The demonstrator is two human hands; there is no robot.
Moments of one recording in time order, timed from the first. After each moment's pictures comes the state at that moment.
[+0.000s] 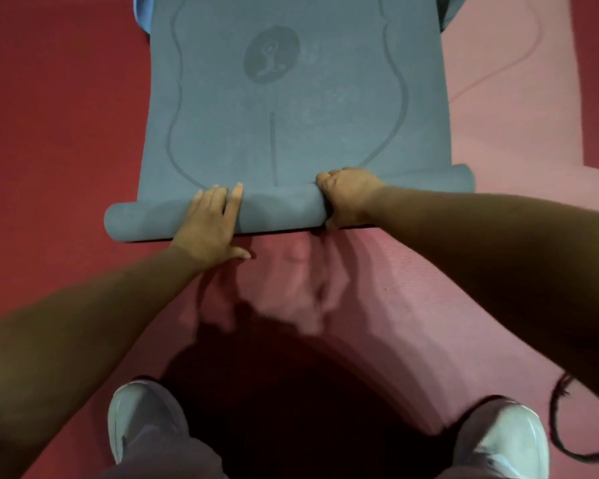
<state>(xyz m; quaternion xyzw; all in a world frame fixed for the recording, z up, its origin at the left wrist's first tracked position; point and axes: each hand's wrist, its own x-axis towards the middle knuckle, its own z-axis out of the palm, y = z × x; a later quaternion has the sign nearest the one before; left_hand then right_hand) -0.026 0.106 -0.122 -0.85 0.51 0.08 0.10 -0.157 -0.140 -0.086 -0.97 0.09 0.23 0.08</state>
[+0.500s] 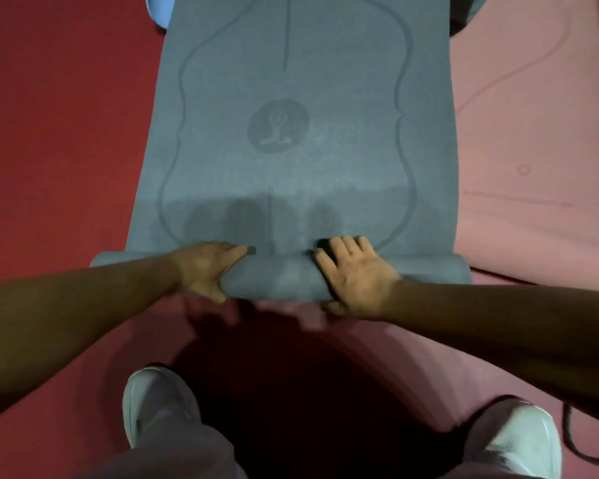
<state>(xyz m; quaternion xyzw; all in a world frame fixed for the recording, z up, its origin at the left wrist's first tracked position) -0.029 0.166 -0.121 -0.73 0.55 0.38 0.14 -0.255 -0.049 -0.119 -0.99 -0.02 0.16 0.06</state>
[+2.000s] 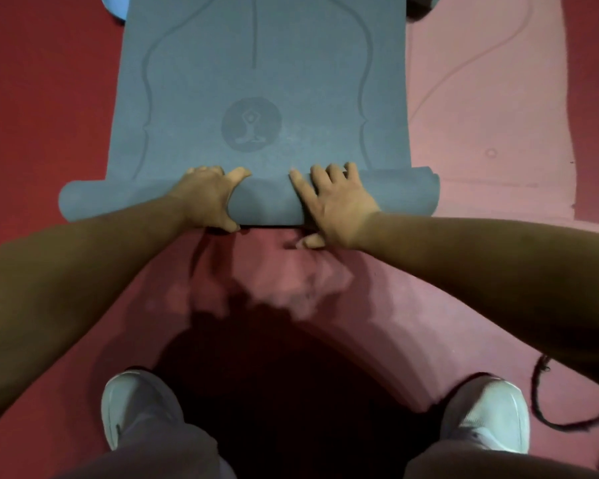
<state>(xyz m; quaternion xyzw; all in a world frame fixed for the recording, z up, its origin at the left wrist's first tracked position) -0.010 0.062 -0.094 -0.83 0.50 0.20 0.13 -0.198 -0.109 -0.094 -0.98 0.06 0.17 -0.04</state>
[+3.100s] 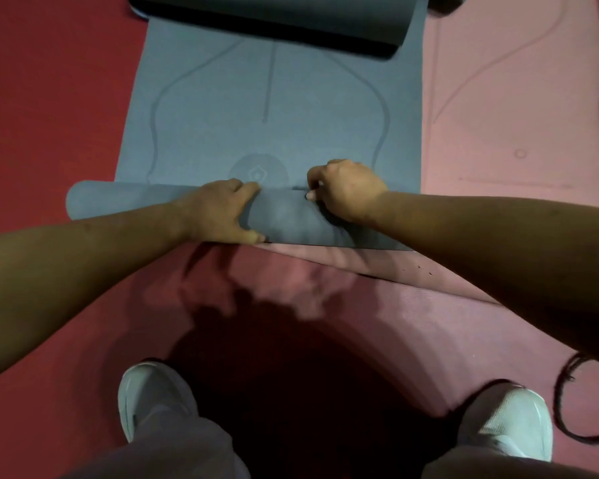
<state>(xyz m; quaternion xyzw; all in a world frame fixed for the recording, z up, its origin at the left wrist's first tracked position) -0.022 0.096 -0.077 -0.81 0.52 0.27 0.08 -0.164 -0.108 -0.087 -0.95 0.14 0.16 0.22</state>
